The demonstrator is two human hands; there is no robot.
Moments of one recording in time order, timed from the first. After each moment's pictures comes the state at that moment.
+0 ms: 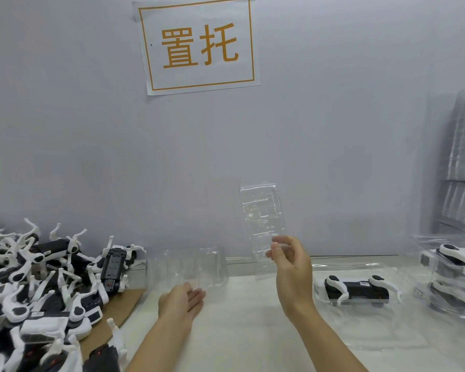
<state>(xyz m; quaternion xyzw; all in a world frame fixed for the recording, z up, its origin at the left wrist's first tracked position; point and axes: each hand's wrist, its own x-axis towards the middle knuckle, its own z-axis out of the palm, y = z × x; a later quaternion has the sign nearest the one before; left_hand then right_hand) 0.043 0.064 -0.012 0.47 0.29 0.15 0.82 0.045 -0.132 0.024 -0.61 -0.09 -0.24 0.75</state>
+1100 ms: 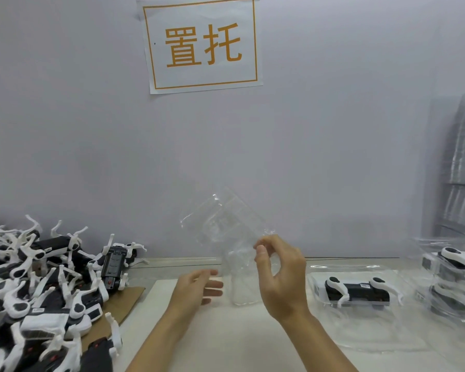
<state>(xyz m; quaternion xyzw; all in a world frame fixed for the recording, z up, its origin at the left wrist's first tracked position) 0.032 0.056 -0.001 0.77 0.08 0.12 0.63 0.021 -0.123 0.037 -0.67 -0.26 -0.44 0.54</state>
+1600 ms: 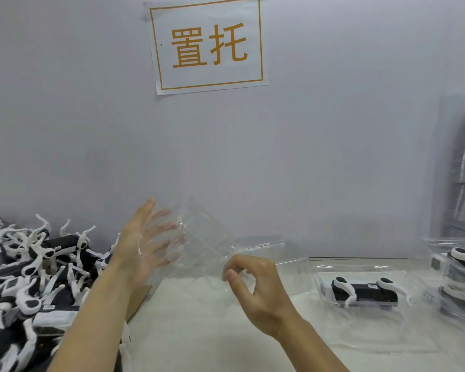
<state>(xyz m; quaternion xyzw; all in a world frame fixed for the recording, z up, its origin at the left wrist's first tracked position) -0.024 0.110 0.115 0.60 0.06 0.18 0.78 0.013 -0.104 0.031 -0.72 -0.40 -0.25 0.50</state>
